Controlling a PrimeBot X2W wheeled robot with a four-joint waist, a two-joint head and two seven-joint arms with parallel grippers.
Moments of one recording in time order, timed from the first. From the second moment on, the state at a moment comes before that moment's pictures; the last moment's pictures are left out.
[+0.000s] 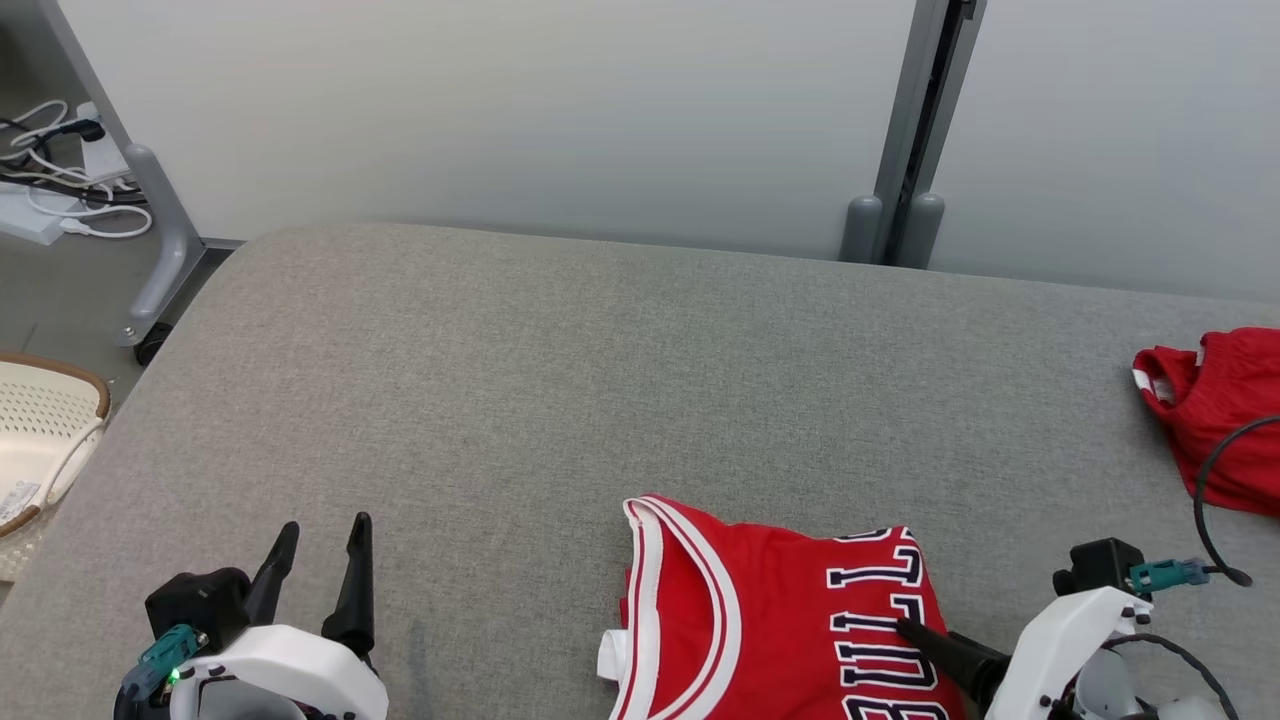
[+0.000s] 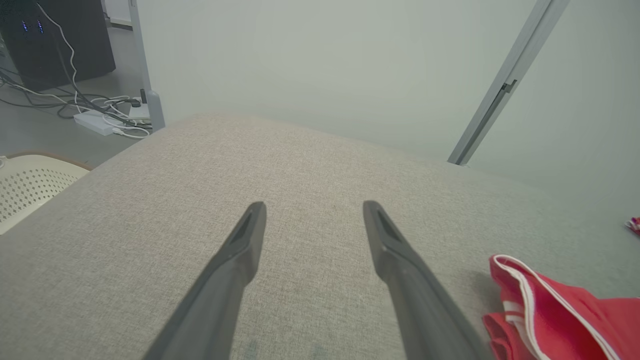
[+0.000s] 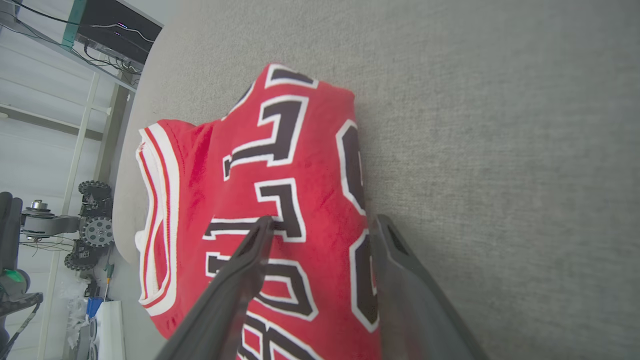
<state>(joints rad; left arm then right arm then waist) -0.13 0.39 -0.50 0.29 -0.82 0.23 -0.26 -0.14 -0.20 0.22 0.42 0.93 0.13 0.51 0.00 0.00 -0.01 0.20</state>
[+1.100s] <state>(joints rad) -0.15 0.39 -0.51 0.30 -0.82 0.23 -0.25 -0.26 -0.24 0.41 0.61 1.10 0.13 0.43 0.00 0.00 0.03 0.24</state>
